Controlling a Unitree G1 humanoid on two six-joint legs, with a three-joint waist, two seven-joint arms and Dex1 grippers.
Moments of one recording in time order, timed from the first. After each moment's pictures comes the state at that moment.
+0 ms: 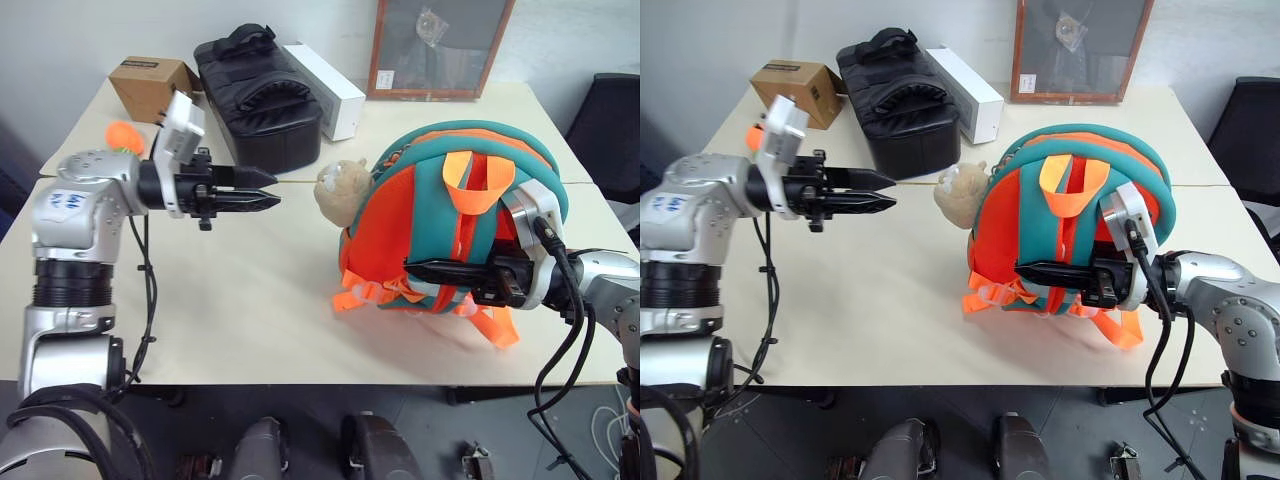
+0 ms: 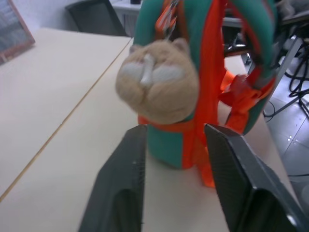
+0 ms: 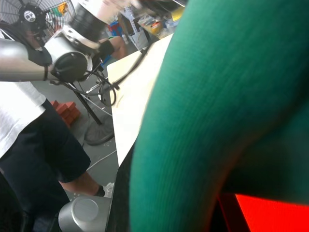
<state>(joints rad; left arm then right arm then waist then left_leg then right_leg) -0.94 0.72 0.08 0.08 -0.50 0.69 -1.28 -0.41 -0.85 -0.20 -0.35 1.07 0.92 1.01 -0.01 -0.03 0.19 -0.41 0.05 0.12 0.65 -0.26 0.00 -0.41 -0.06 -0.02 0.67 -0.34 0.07</state>
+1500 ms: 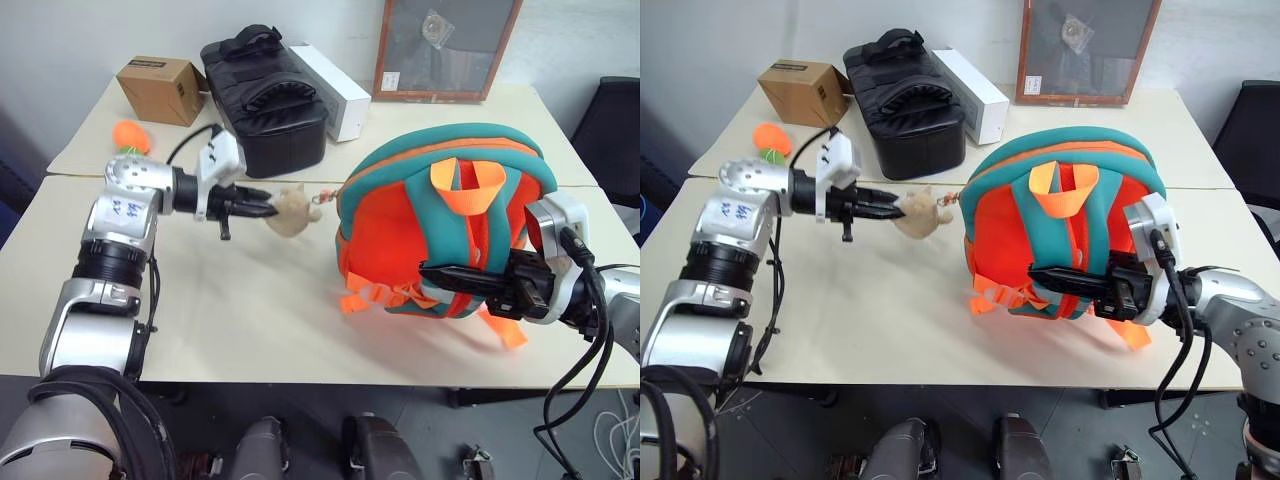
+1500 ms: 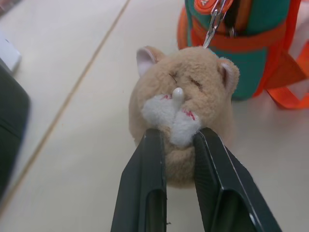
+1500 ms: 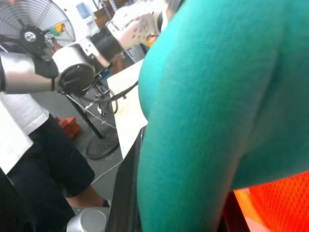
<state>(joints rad) -0.97 0.64 -0.15 0.60 -0.14 0.17 -1.26 -0.25 -0.85 -0.32 -0.40 1.17 0.92 0.94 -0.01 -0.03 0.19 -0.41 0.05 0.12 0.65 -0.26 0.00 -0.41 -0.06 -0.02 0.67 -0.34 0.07</state>
